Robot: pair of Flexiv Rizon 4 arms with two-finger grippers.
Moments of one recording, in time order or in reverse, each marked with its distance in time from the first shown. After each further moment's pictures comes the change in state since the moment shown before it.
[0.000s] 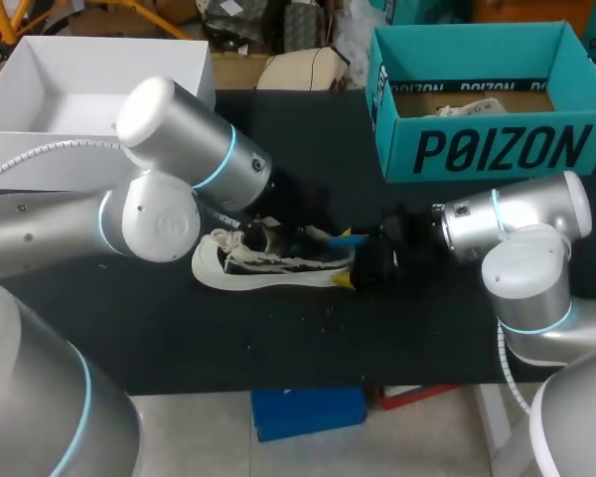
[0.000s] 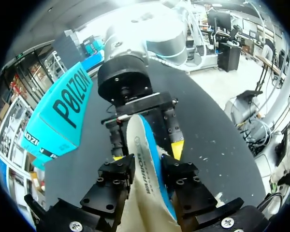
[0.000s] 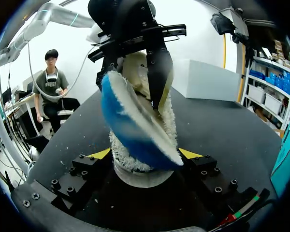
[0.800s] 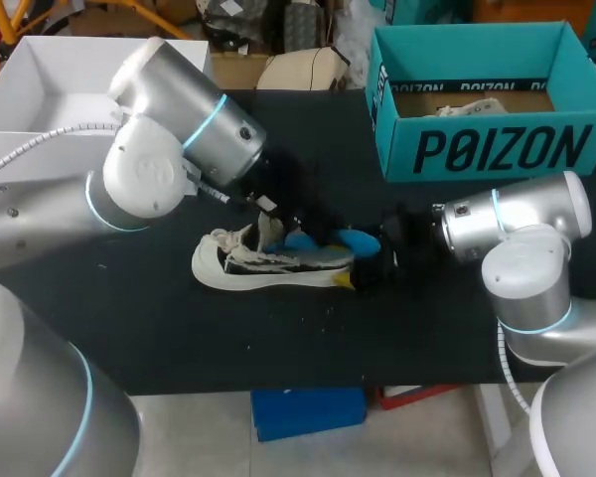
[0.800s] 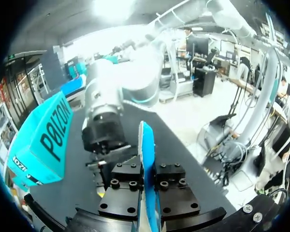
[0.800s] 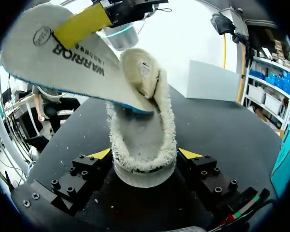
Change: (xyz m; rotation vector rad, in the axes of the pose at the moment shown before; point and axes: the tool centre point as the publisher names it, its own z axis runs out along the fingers) left arm 0.036 -0.073 -0.048 0.285 0.268 -0.004; right arm 0.000 0.000 0.000 0.000 0.000 0.000
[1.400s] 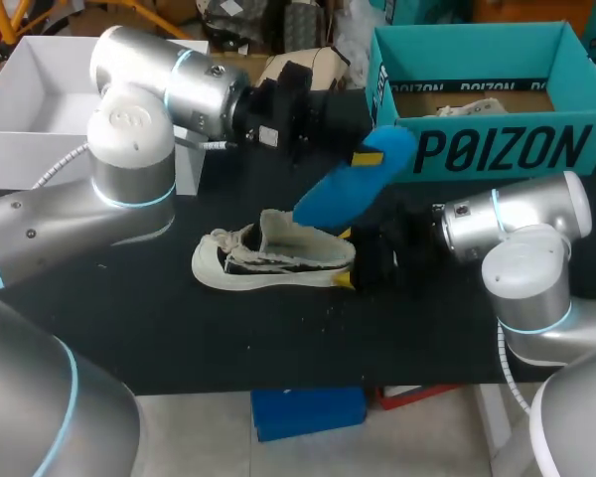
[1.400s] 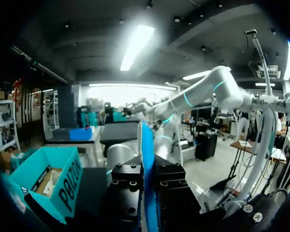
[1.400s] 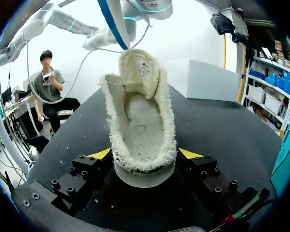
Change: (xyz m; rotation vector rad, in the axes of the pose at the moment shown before) left arm -0.038 -0.149 -0.078 0.568 -0.028 -0.104; right arm 0.000 0.000 0.000 0.000 0.000 0.000
